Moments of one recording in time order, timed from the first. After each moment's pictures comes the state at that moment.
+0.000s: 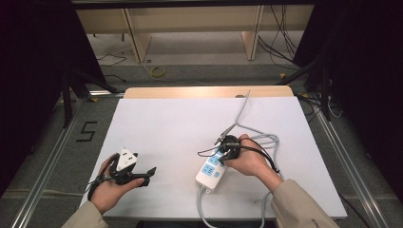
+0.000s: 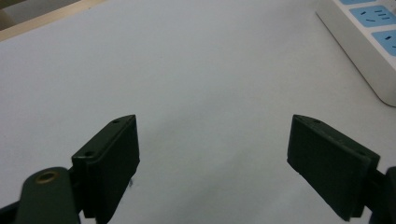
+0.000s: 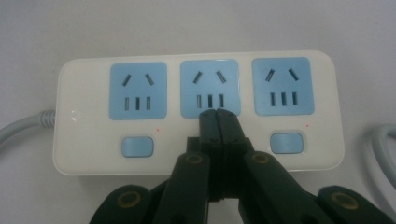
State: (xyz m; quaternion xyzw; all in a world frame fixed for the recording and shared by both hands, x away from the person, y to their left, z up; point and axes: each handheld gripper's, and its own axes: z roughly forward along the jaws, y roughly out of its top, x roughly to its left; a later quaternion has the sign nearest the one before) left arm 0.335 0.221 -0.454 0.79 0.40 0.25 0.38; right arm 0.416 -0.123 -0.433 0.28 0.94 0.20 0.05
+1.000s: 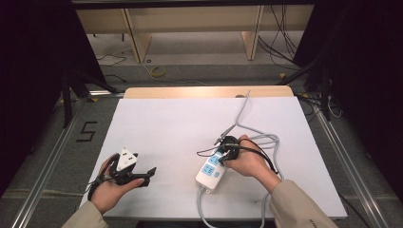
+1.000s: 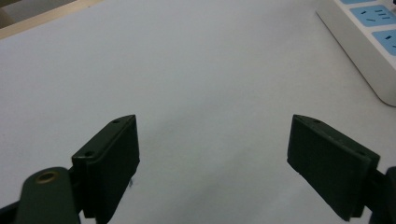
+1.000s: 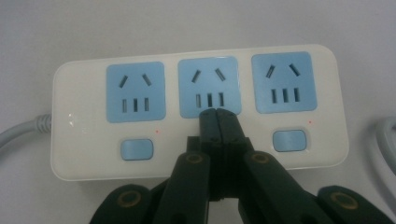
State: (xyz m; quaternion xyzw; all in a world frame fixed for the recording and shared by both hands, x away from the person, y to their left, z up) left arm 0.334 0.221 -0.455 0.79 0.41 0.25 0.38; right arm 0.415 -0.122 -0.436 0.29 0.93 0.20 0.05
